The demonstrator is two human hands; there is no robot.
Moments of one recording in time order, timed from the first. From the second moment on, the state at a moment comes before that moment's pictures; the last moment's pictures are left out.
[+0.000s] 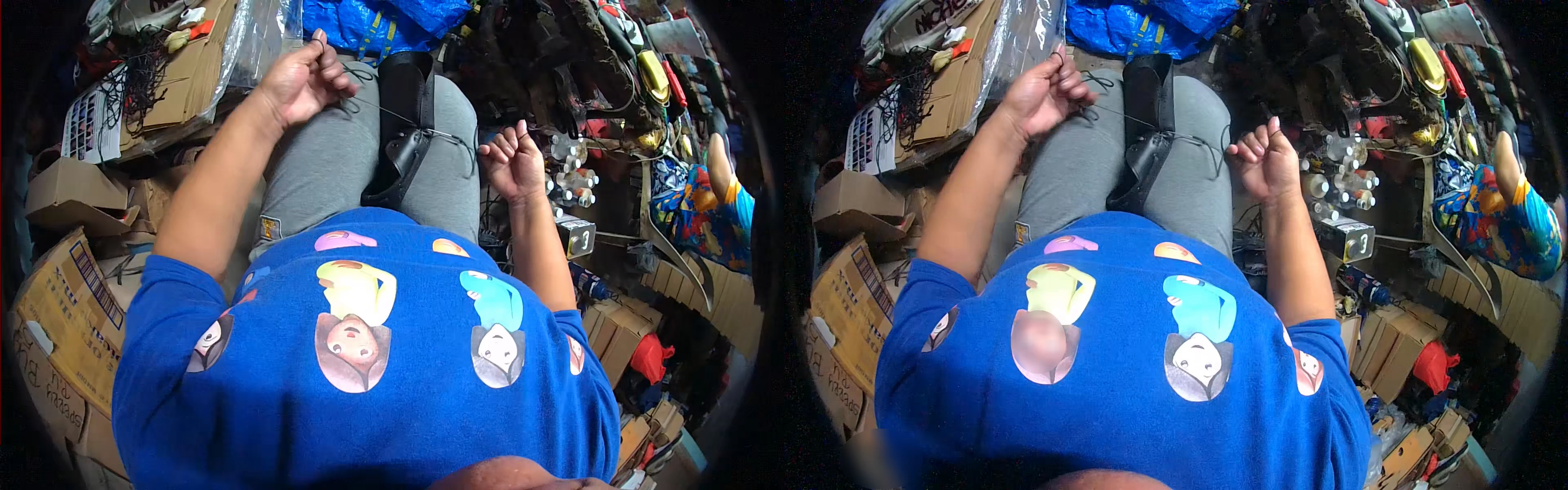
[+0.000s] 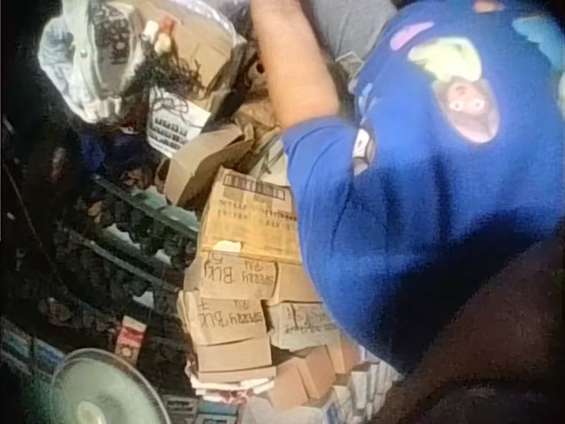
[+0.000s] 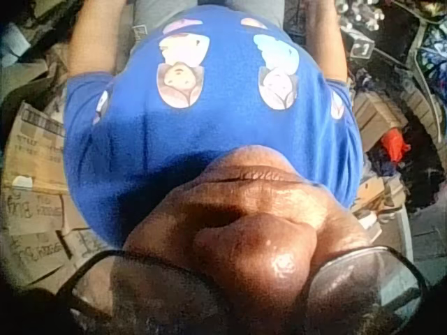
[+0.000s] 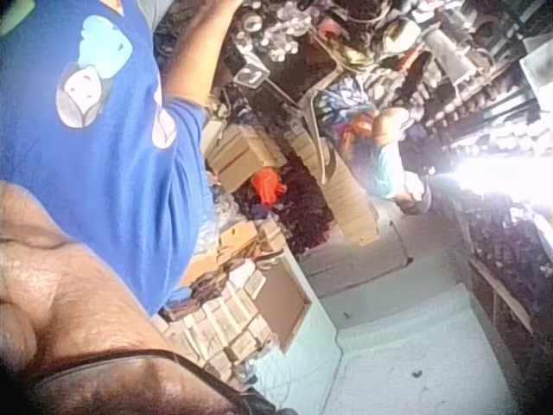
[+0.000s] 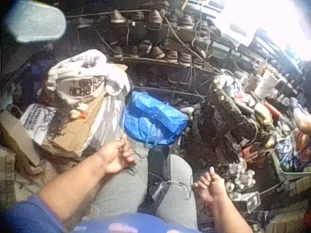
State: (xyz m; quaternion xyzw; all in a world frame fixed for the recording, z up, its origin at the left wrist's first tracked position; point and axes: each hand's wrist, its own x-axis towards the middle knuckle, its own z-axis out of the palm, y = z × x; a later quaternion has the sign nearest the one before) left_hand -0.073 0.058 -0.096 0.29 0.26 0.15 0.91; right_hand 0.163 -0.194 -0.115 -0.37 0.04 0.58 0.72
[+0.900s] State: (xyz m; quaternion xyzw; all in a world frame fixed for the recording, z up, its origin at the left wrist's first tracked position) left_hand -0.068 -0.047 -0.078 0.96 0.09 0.07 0.24; right_hand 0.159 -0.136 -0.030 -0.76 -0.45 0.44 0.18
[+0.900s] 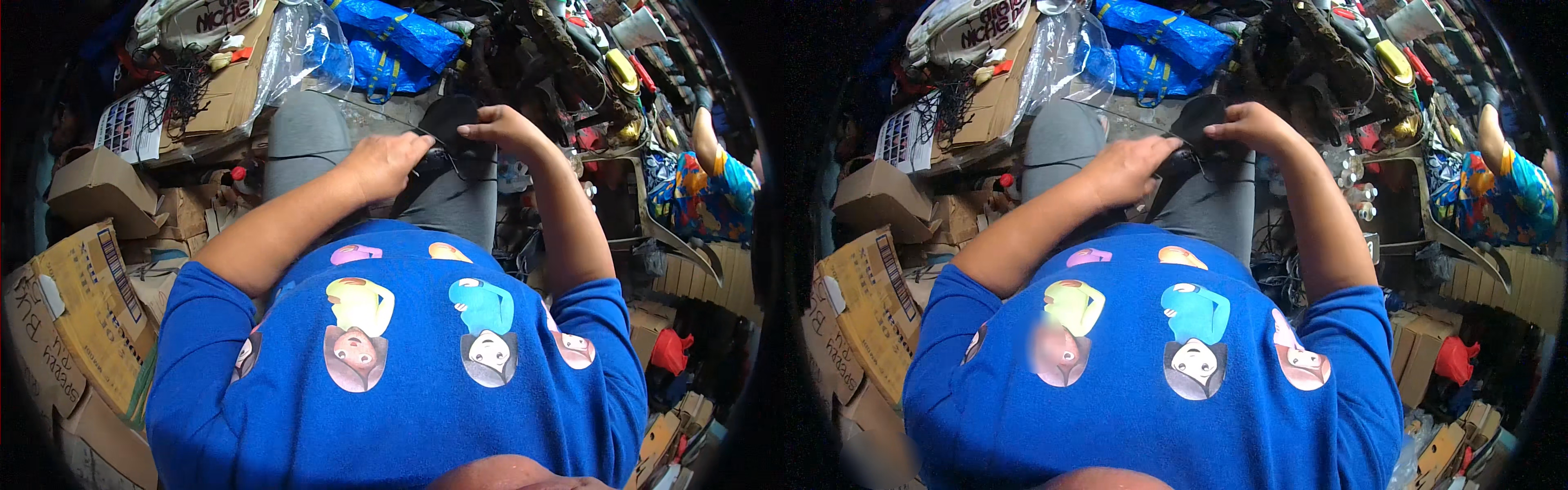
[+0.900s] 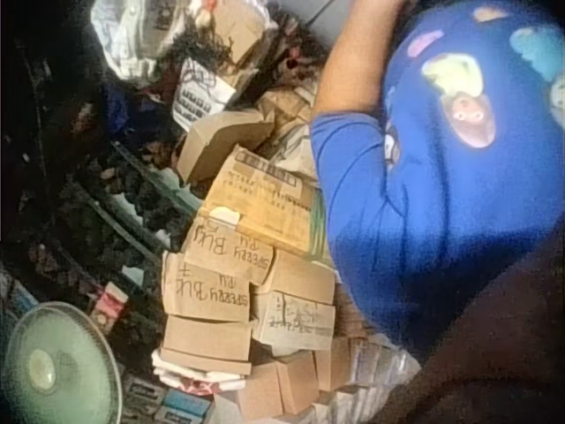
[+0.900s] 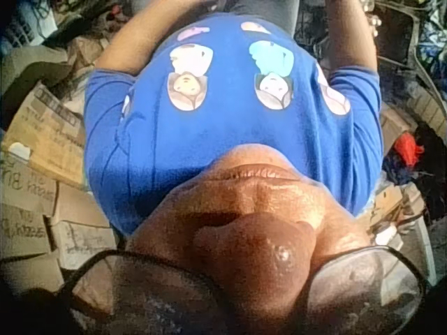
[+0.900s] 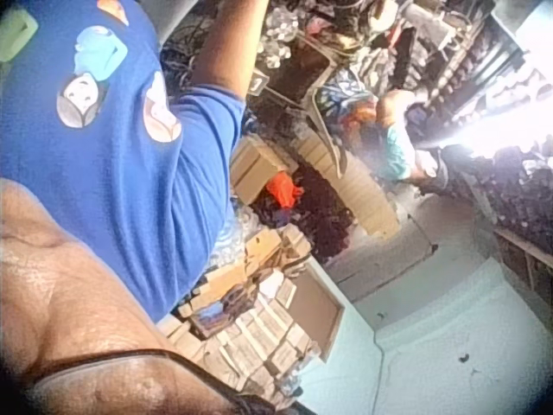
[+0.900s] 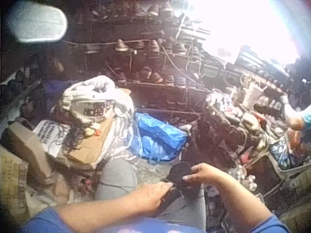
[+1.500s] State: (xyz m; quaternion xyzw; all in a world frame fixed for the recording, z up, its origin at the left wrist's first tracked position) left_hand -0.068 -0.073 -0.060 0.98 0.07 0.09 0.18; right_hand 0.166 -0.153 -0.085 -0.73 -0.48 0.36 0.33
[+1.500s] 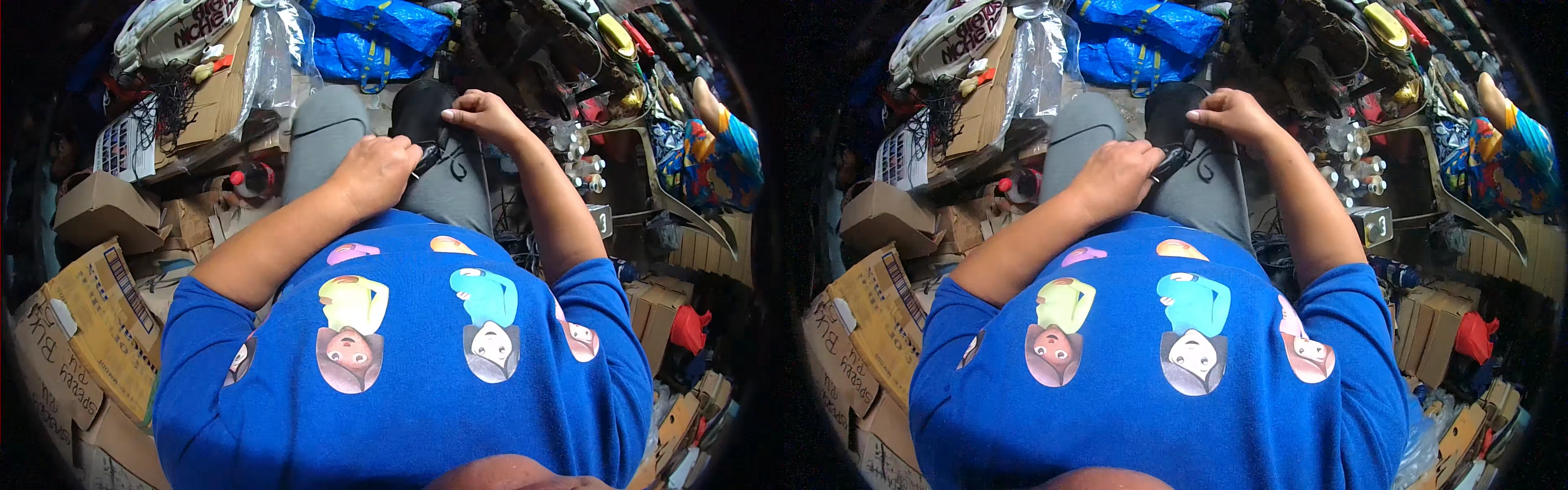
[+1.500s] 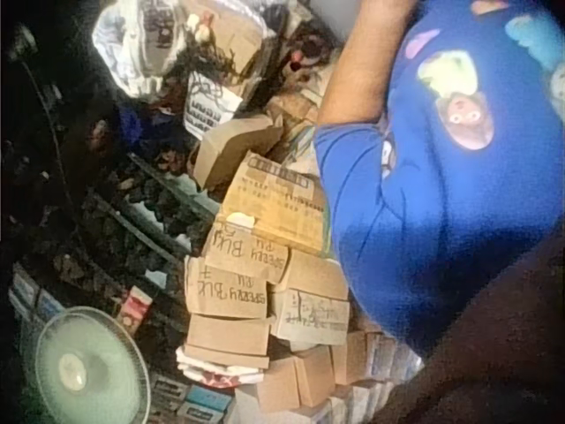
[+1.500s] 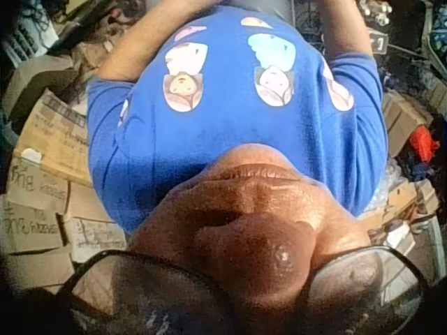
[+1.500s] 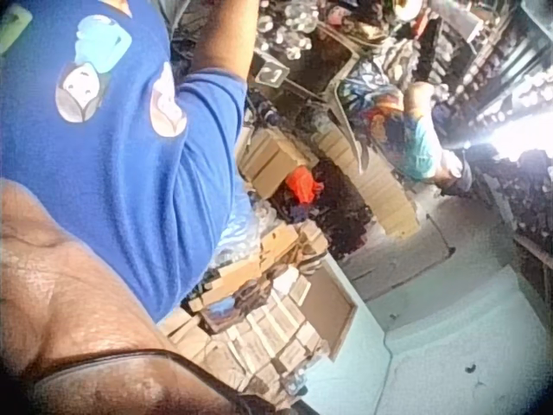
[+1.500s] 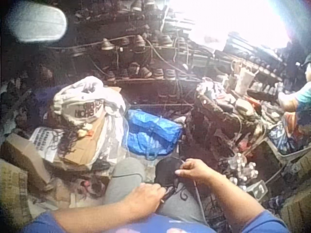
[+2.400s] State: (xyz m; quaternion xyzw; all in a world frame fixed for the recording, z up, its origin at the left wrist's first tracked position) left_hand -0.023 -0.037 -0.022 0.95 0.07 -0.07 0.30; right_hand 0.179 -0.125 -0.076 -0.74 -0.47 0.40 0.27
